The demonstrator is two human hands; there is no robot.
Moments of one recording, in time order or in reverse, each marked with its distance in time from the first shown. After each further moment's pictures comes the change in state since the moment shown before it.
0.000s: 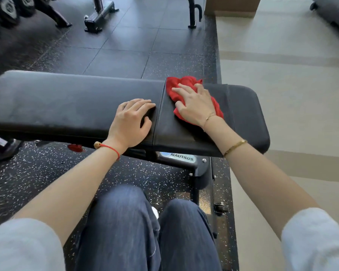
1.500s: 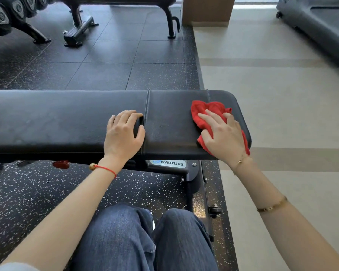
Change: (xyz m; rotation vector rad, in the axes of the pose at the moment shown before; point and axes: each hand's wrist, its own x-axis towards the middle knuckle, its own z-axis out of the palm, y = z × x) left_hand -0.001 0.020 0.016 -0.040 0.067 -0.126; right_hand -0.116 0.056 -0.018 -0.027 0.166 0.234
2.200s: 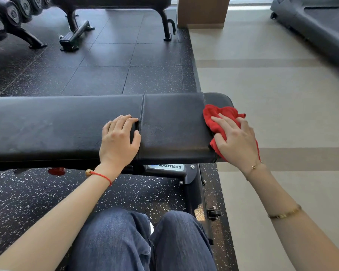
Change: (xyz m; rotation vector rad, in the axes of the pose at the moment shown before) left_hand -0.002 0.000 0.003 0.091 -0.007 0.010; right_hand -0.008 0.037 -0.008 0.009 0.045 0.110
